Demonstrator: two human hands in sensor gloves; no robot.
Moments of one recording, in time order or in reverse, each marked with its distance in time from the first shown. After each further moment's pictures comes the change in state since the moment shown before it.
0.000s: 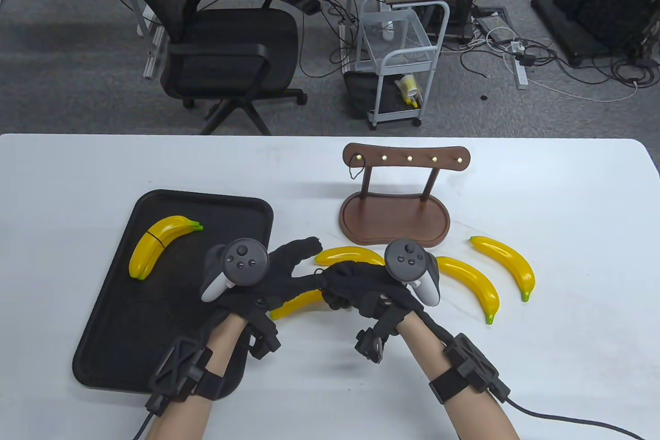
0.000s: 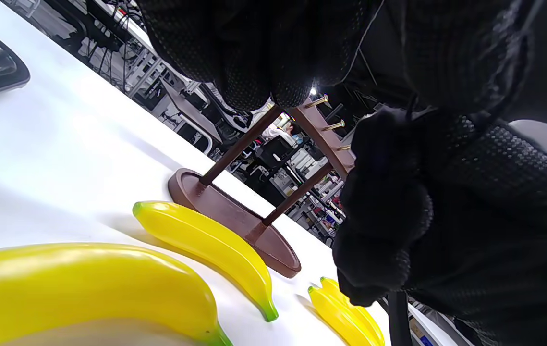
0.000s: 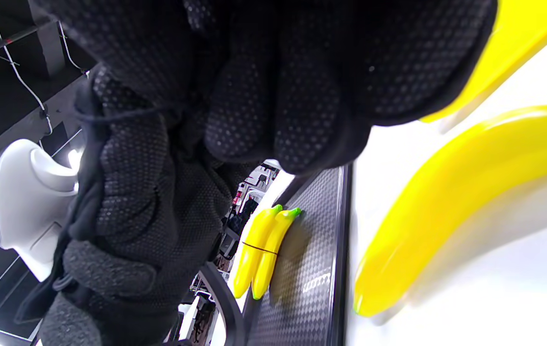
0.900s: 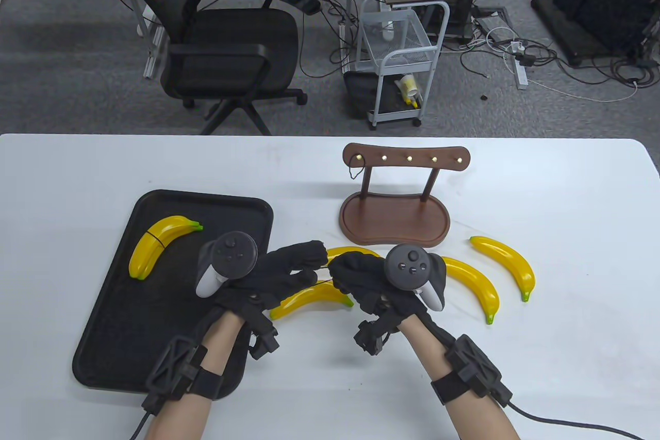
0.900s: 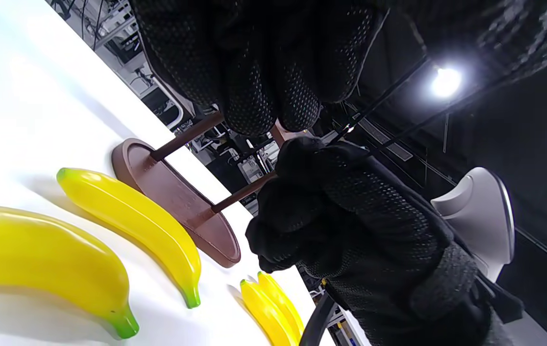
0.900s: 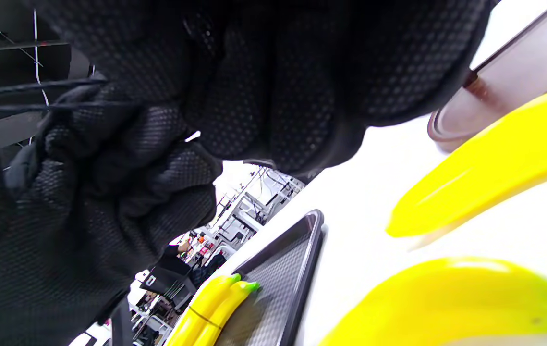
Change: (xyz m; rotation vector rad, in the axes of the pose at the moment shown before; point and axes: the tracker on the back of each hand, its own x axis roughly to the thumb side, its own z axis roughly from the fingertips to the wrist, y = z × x) left_hand 0.001 0.008 0.000 -0.044 -0.078 0.234; right_hand 0.011 -0.013 0.008 -0.239 -0.031 0.279
